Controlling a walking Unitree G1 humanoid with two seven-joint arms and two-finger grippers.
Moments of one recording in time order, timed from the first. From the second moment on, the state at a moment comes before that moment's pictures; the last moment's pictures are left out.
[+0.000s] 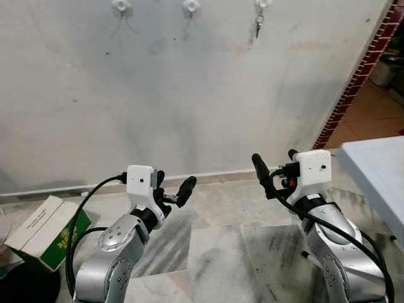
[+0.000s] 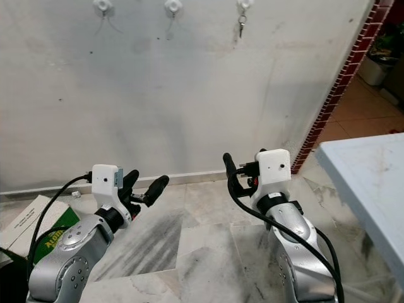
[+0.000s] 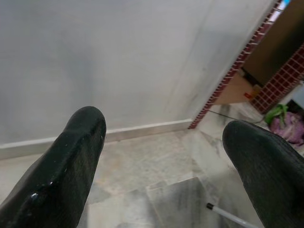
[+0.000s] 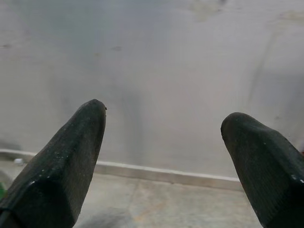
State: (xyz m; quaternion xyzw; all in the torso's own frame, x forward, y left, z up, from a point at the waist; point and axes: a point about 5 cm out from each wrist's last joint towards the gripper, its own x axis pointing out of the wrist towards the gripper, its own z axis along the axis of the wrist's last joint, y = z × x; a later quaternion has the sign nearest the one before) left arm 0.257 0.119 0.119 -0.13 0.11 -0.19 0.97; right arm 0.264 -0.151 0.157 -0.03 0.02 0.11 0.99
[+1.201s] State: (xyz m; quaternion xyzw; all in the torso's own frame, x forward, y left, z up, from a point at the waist) left arm 0.259 0.119 0.118 -0.11 0.11 -0.20 0.97; right arm 0.265 -0.151 0.156 -0.02 0.02 0.11 0.99
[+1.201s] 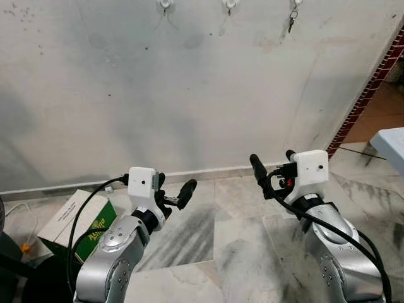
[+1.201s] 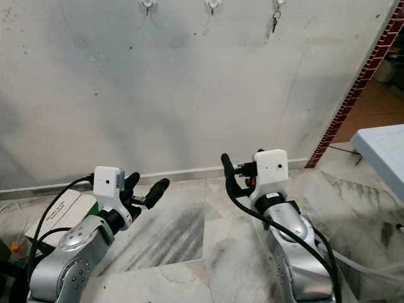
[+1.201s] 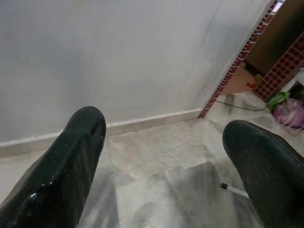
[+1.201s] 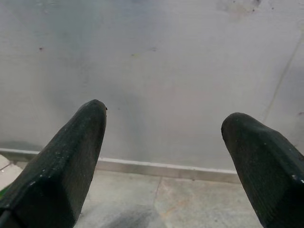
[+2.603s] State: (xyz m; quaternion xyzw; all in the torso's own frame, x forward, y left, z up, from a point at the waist) left arm 0.255 0.105 0.115 -0.09 0.12 -0.27 0.95; right arm 0.267 -0.151 0.156 -0.03 0.02 0.10 0.99
